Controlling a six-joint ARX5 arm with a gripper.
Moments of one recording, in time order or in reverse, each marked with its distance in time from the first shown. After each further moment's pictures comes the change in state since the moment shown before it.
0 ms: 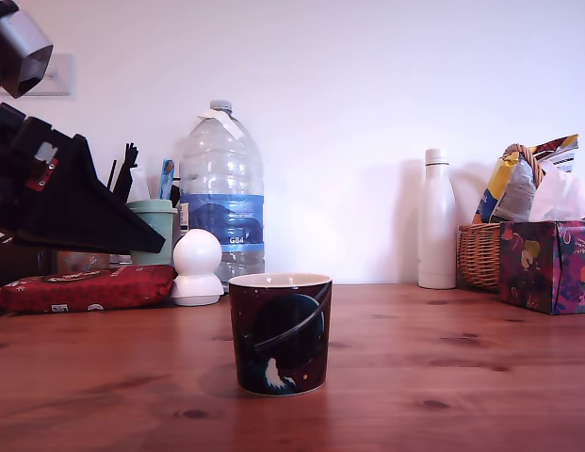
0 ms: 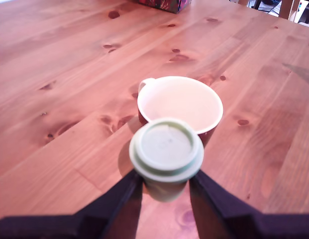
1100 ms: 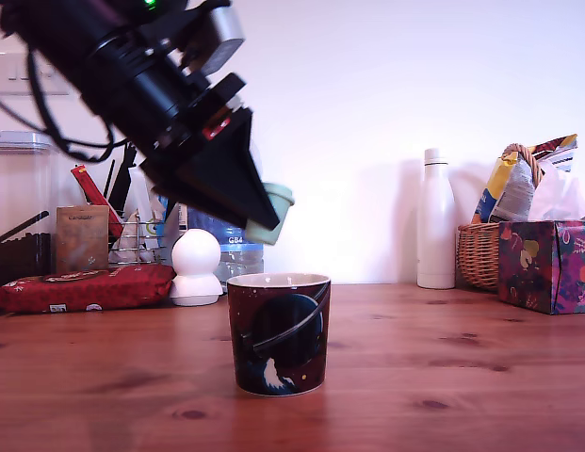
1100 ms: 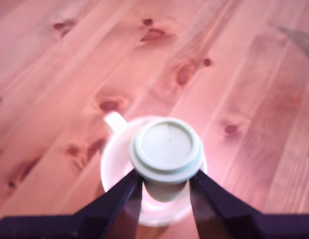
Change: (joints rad) arm -0.228 0.368 0.652 -0.610 -0.192 0.077
